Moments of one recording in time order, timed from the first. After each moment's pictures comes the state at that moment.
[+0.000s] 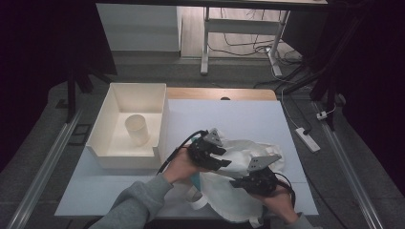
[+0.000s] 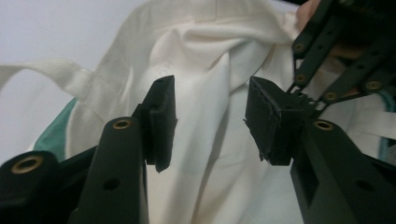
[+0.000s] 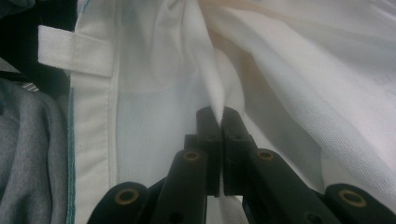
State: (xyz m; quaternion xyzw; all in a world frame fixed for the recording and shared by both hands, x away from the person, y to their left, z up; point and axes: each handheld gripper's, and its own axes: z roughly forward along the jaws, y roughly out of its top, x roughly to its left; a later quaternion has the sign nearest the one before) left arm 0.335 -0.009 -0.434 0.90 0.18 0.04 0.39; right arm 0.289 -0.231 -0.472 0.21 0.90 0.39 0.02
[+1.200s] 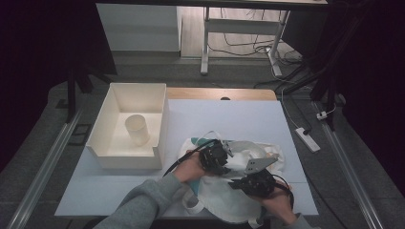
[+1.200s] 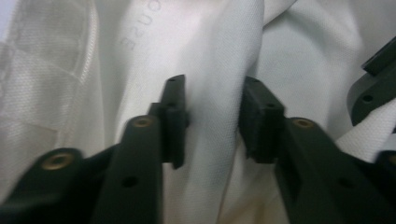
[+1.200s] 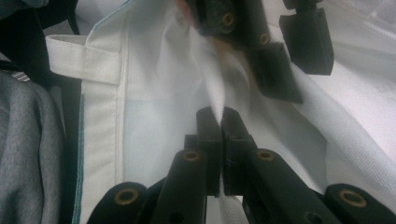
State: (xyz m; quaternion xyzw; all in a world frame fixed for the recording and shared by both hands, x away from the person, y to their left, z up) left arm 0.350 -0.038 -0.476 0.95 0.16 0.03 0.28; right arm 0.285 -0.225 -0.475 0.20 0.90 0.38 0.03
